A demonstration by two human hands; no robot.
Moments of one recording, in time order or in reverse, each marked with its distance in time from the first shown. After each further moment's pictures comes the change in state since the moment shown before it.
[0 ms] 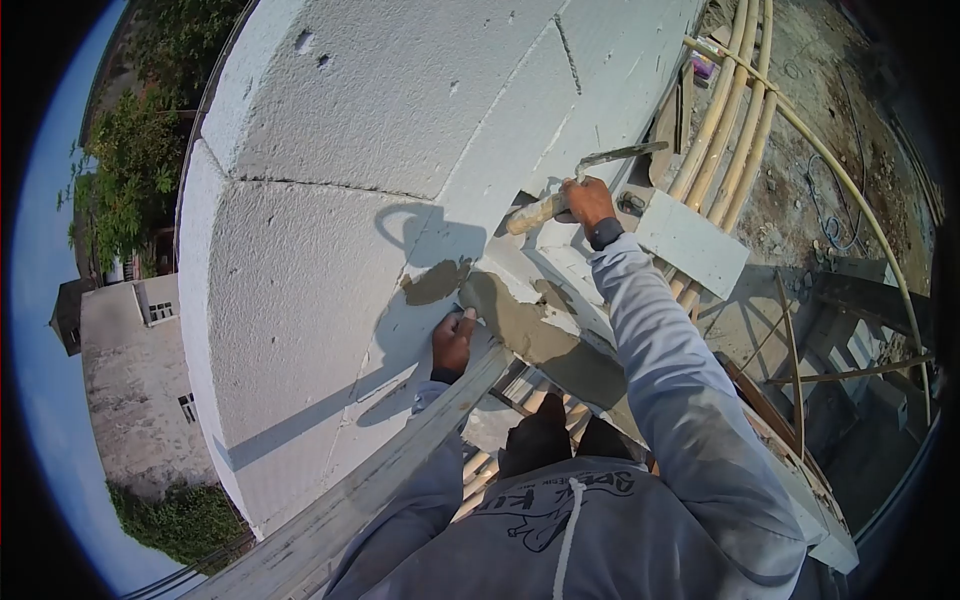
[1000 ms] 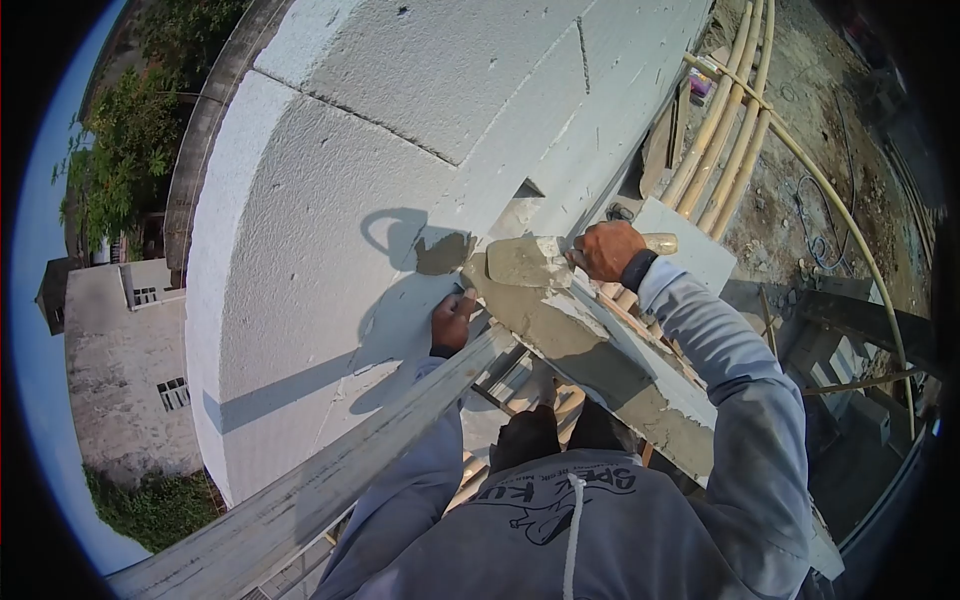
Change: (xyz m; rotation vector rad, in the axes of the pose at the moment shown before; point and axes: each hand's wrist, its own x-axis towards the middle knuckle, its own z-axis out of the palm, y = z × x) left_hand 0.004 -0.014 0.003 -0.063 0.017 0.010; right_hand -0.098 -0.008 -0.058 -1.269 -0.414 -0.808
